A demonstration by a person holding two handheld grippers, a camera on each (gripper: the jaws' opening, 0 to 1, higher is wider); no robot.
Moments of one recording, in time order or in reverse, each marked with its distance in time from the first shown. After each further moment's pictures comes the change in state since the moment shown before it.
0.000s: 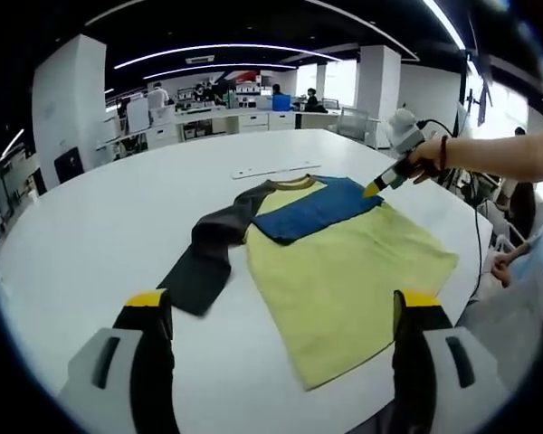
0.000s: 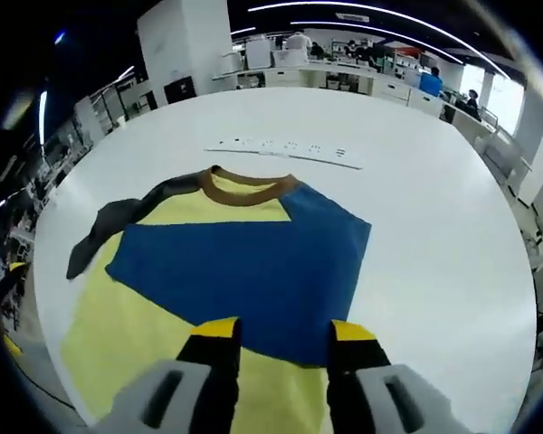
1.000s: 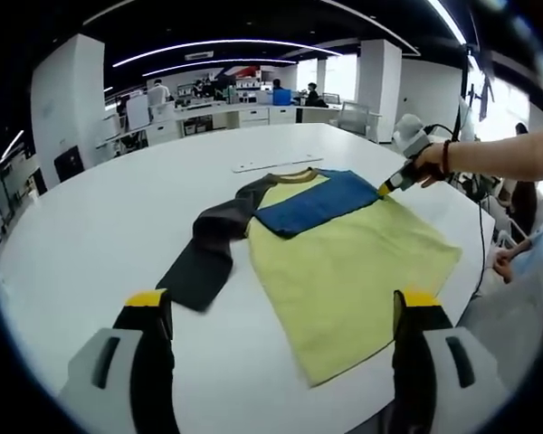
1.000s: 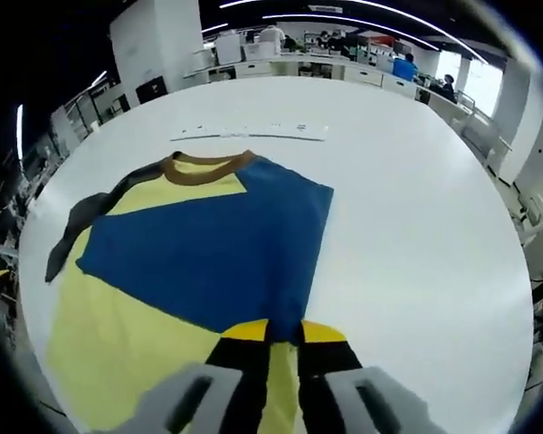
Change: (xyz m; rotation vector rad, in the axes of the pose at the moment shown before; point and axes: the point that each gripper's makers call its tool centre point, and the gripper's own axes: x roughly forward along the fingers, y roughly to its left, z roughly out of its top) left arm 0.002 0.002 -0.006 0.010 0.024 0.005; right arm 0.006 -0.020 -0.027 0.061 0.029 -0.080
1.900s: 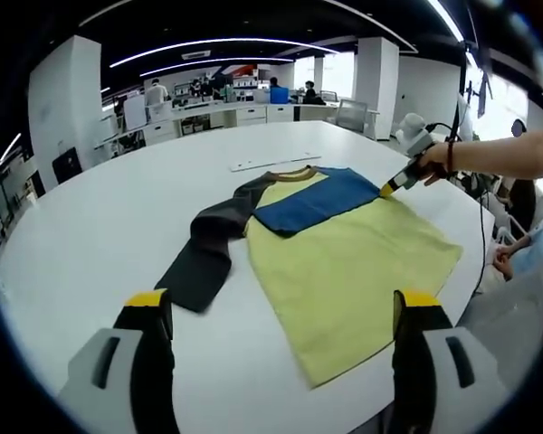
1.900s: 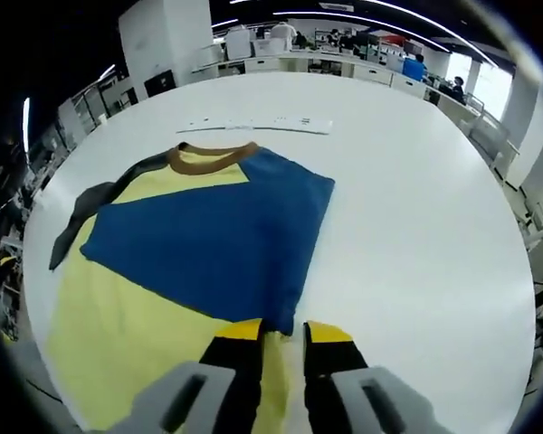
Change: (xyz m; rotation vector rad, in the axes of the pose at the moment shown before) left arm 0.003 -0.001 -0.001 0.009 0.009 -0.005; right arm -0.001 -0.005 -0.009 0.019 0.009 0.041
